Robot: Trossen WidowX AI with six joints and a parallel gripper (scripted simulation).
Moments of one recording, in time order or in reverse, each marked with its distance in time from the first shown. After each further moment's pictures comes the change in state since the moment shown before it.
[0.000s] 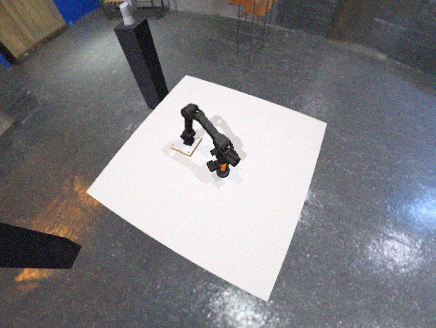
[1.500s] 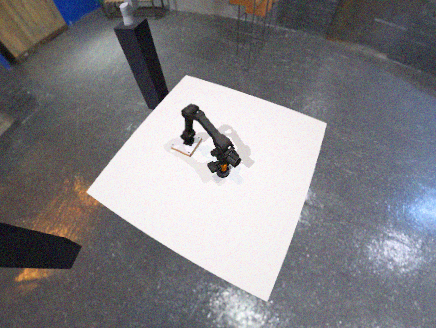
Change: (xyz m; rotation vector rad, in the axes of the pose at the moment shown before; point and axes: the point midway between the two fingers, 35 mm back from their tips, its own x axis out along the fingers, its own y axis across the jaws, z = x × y) arm -0.001 -0.001 -0.004 -0.053 -0.002 0.000
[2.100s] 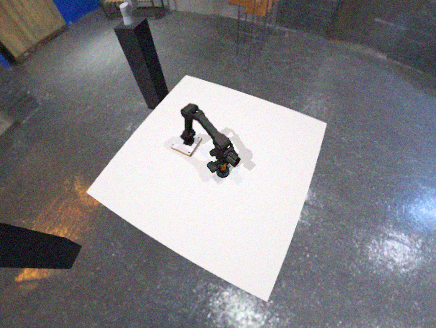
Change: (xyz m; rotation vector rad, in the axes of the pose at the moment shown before) arm -0.001 0.001 0.005 -0.052 0.001 0.000
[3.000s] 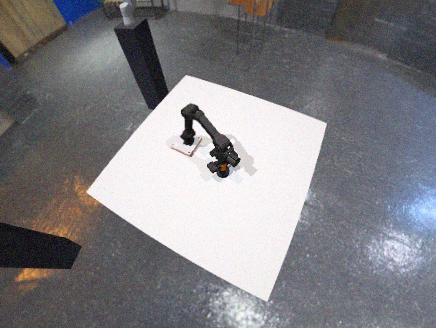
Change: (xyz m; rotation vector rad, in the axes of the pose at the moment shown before) arm 0.004 0.000 -0.001 -0.004 0.002 -0.001
